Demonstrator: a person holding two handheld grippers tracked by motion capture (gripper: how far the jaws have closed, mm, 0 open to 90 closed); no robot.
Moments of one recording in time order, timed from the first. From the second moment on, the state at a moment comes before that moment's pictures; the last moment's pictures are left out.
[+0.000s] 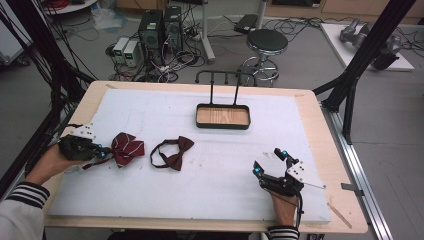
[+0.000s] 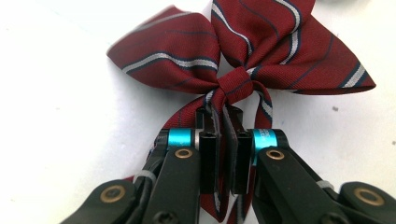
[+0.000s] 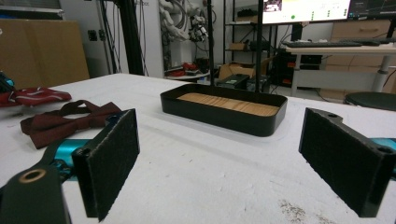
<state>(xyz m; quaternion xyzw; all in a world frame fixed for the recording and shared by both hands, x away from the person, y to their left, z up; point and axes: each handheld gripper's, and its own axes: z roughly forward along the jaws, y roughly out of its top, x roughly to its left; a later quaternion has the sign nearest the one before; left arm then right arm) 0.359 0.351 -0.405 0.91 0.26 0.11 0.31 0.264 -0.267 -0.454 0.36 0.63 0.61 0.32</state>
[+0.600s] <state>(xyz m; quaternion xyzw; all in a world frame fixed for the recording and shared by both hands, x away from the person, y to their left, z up) 0.359 0.349 -0.385 0.84 0.29 0.18 0.42 0.264 -0.267 -0.454 0.36 0.63 0.61 0.31</state>
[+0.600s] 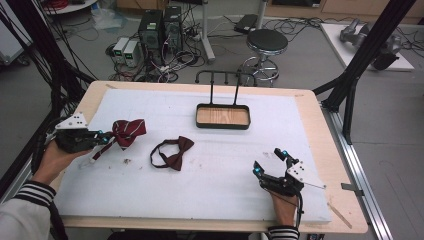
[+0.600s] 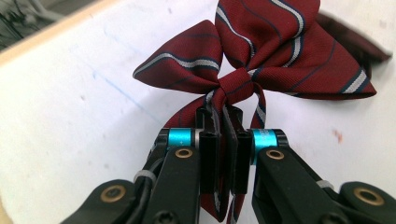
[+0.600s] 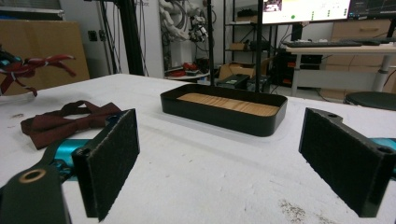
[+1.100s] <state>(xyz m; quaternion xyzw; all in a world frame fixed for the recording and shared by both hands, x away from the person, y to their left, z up) 0.360 0.329 -0.371 0.79 0.30 0.22 0.49 0.264 -0.267 -0.454 0.36 0.63 0.61 0.31</state>
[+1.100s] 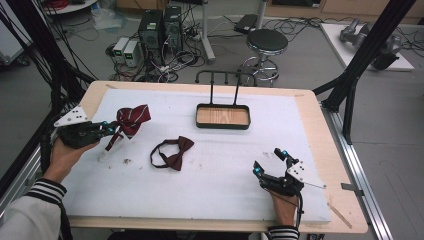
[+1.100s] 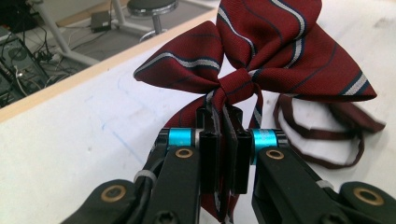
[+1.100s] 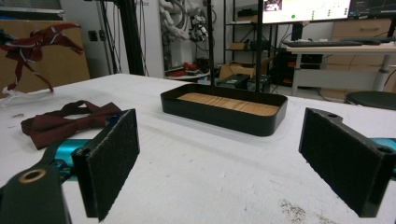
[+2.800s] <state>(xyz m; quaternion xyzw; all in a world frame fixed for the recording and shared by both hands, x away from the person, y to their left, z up) 0.400 0.220 -0.308 0.77 0.25 0.25 0.53 0.264 -0.268 -0.454 0.36 0.63 0.61 0.31</state>
